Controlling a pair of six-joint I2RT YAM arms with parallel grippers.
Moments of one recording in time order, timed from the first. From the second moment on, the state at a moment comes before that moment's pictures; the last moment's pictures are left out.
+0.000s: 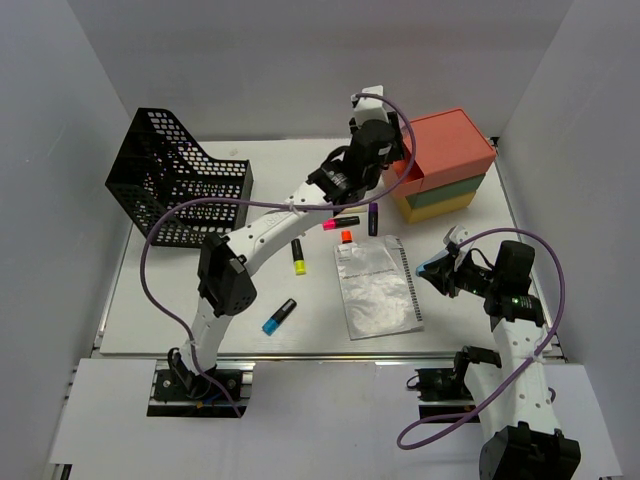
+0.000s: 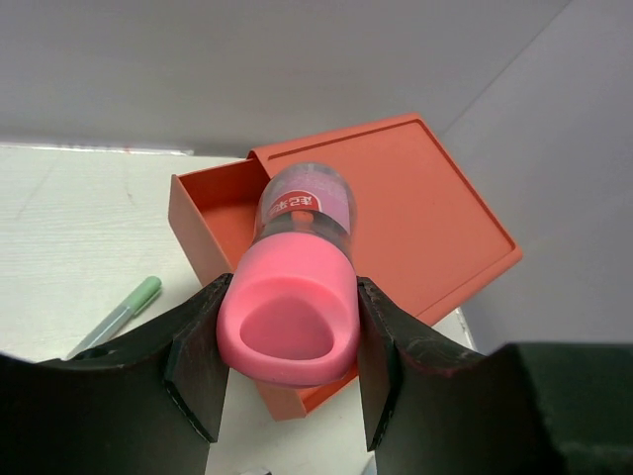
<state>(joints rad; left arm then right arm) -0.88 2.12 2.18 -0.21 -0.55 -0.49 -0.16 0.69 0.51 -0.47 -1.00 -0.60</state>
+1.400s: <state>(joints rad) -0.91 2.27 2.24 -0.18 -0.70 -0.37 -0.16 0.68 0.51 -0.47 -0.98 -0.60</state>
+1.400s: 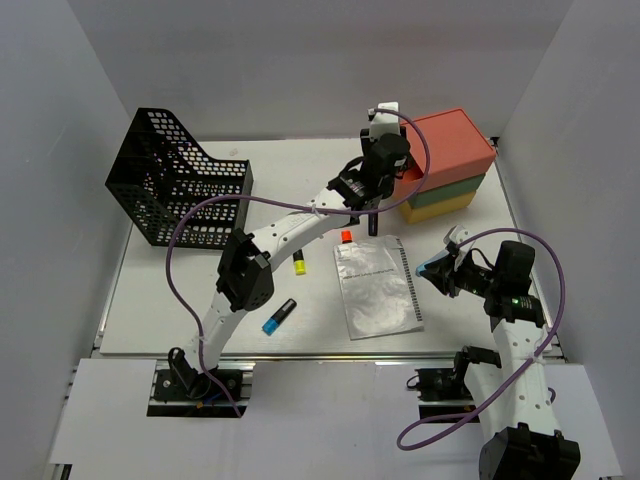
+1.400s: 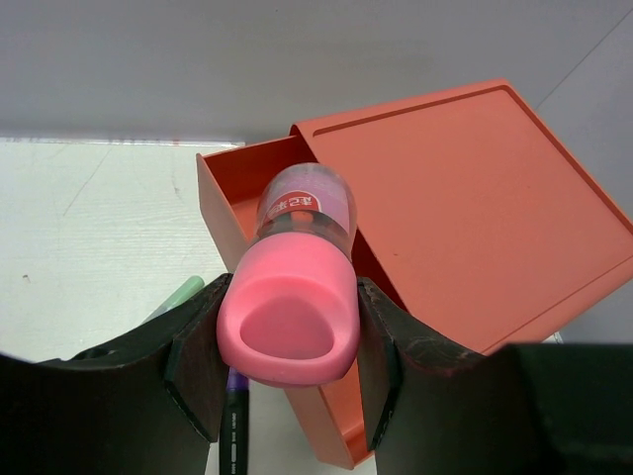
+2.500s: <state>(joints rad) -0.88 2.04 2.02 -0.23 -0.41 -0.37 -0.16 0.68 0.51 -0.48 -1.01 -0.64</state>
